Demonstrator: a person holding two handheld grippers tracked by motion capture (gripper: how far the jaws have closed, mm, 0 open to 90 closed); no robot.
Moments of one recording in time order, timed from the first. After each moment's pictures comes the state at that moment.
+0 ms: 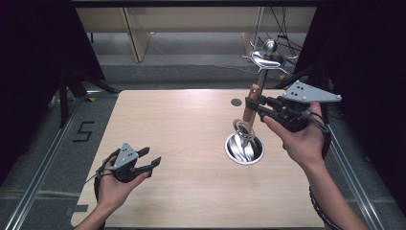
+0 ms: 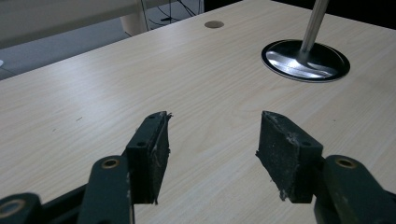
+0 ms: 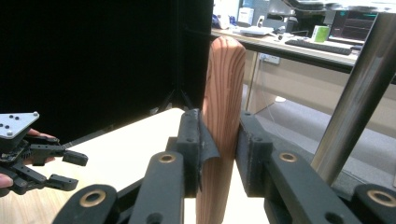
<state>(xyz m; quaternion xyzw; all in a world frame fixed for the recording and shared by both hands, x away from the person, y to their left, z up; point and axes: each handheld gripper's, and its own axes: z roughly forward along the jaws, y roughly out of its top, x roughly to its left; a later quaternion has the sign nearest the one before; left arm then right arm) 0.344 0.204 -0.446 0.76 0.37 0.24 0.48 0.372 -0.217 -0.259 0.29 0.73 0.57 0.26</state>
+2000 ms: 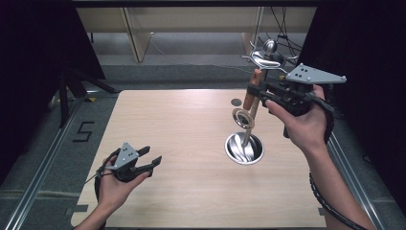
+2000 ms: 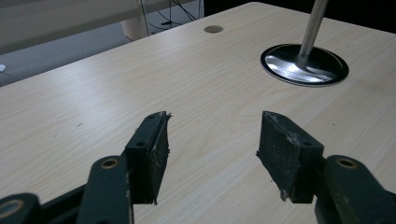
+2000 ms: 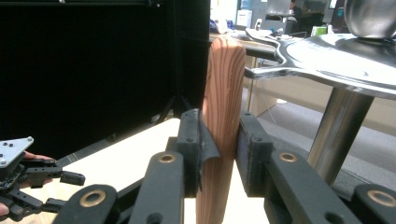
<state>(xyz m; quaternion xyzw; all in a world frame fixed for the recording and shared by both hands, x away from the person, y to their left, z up) 0.343 0.202 -0.444 0.75 0.36 0.25 0.49 0.391 -0.219 -0.235 0.30 0.72 0.58 0.24</state>
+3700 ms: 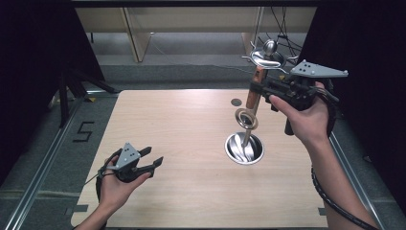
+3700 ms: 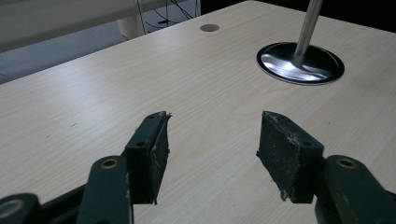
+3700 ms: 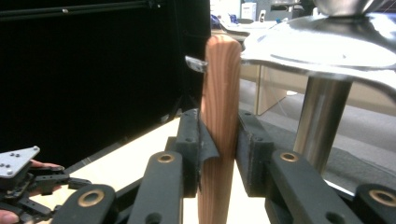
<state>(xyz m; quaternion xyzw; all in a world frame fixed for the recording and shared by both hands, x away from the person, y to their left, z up) 0.344 0.199 -0.445 0.76 0.36 0.24 0.49 0.407 -0.232 -0.239 0.31 0.71 0.59 0.21</state>
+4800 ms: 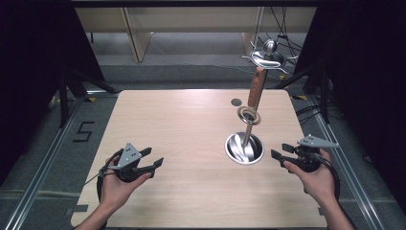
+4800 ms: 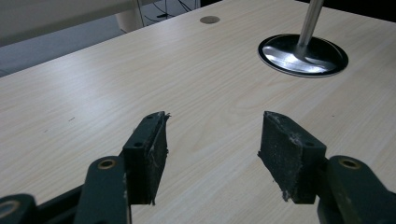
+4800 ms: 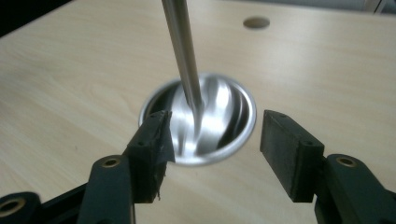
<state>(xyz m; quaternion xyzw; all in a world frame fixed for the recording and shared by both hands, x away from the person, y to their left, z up) 0.346 0.198 -0.450 0.77 0.36 0.24 0.48 0.364 -0.314 -0.432 0.48 0.74 0.44 0.18</state>
